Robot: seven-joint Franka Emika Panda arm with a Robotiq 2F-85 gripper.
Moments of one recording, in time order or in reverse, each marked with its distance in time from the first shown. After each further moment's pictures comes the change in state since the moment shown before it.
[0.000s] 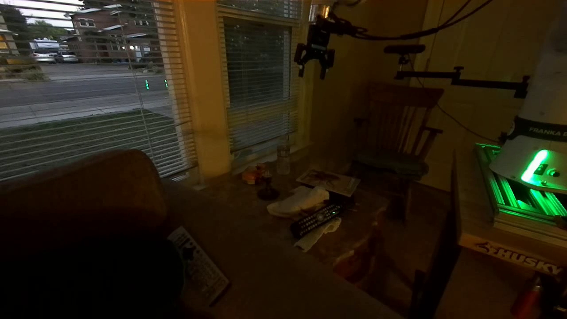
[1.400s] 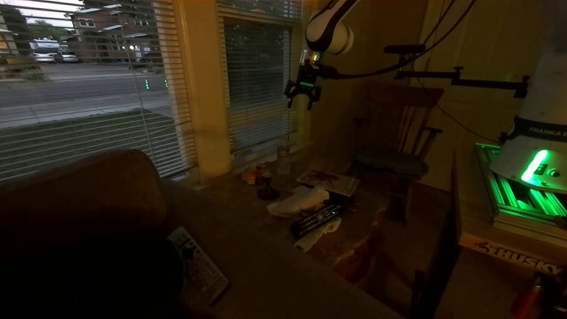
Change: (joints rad) arm 0.007 0.328 -0.059 0.129 0.124 0.286 -0.090
